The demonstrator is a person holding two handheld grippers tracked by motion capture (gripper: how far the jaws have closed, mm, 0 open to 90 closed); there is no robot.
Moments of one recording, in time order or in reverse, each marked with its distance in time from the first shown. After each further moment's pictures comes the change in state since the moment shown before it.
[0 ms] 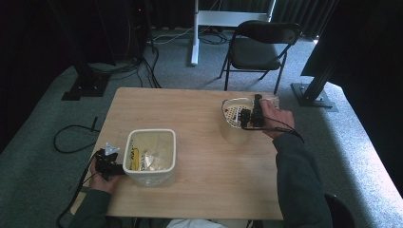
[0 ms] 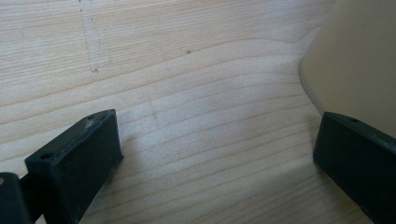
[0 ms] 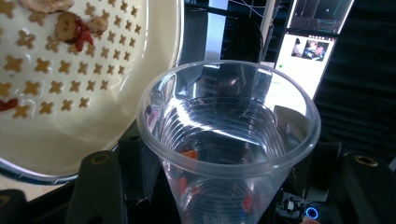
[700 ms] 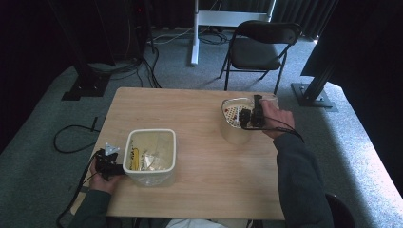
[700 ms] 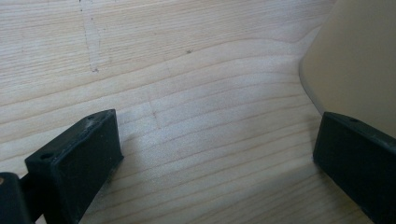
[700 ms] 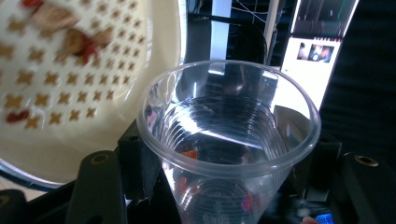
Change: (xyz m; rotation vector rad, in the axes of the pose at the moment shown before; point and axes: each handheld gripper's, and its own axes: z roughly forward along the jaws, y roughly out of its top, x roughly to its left) left arm 0.000 0.000 0.000 0.000 0.001 -0.001; right arm -0.005 -0.004 -0.001 -0.046 0.026 0.082
